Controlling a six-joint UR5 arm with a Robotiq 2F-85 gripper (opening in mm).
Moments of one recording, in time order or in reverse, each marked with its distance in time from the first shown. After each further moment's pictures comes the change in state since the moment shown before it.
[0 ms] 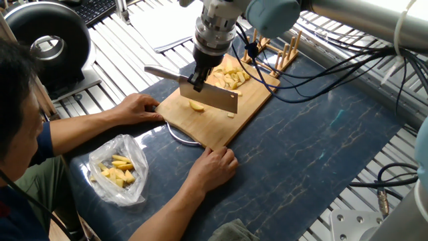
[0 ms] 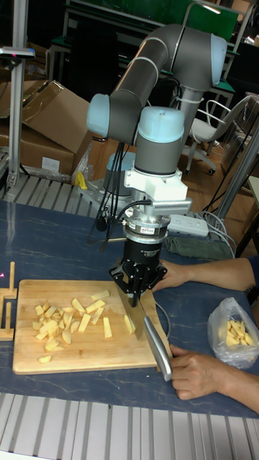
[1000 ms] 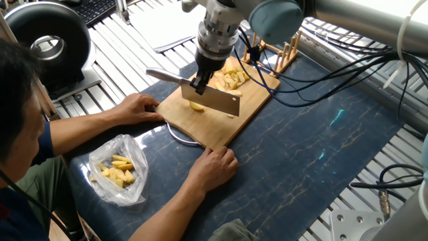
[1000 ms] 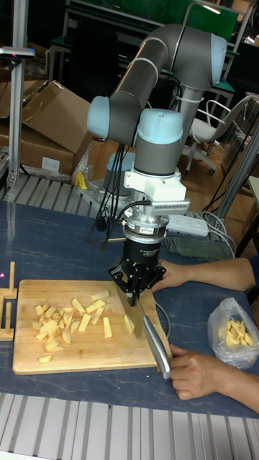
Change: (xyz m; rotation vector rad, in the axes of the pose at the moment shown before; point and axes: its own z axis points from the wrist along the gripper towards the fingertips) arm 0.007 0.001 0.005 0.006 -0.004 -0.006
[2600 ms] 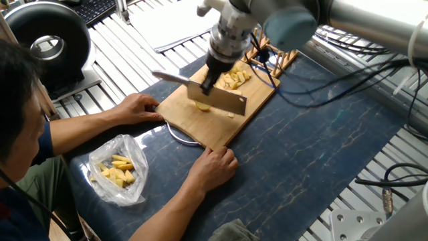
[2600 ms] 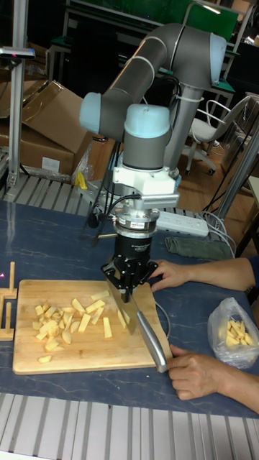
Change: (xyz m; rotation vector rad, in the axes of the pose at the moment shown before) arm 0.008 -0.011 -0.007 -0.013 -0.022 -0.034
